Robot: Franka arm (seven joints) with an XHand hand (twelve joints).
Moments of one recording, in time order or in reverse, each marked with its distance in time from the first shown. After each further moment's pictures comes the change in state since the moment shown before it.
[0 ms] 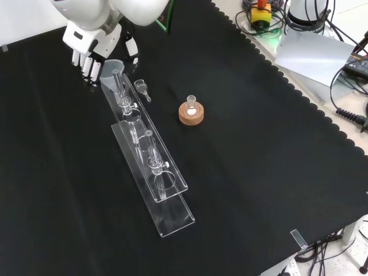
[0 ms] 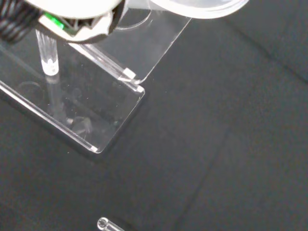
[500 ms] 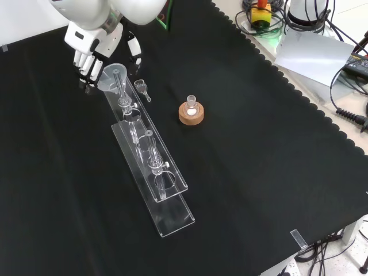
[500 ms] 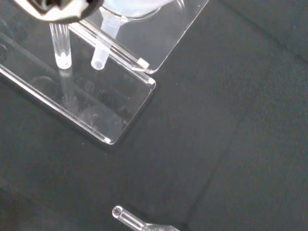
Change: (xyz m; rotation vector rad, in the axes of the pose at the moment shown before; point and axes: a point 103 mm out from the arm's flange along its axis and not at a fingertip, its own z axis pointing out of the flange) arm 0.004 -0.007 0.002 0.020 0.029 -0.012
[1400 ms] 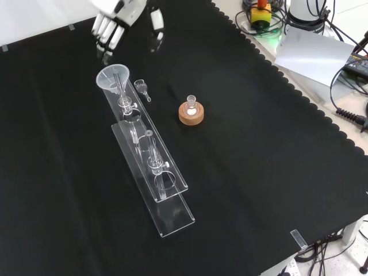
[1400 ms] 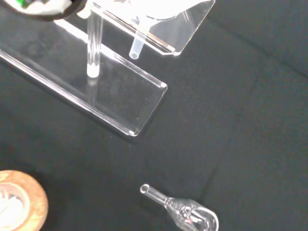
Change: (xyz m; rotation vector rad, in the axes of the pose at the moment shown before) arm 0.019 -0.092 -0.011 -0.117 0.046 0.051
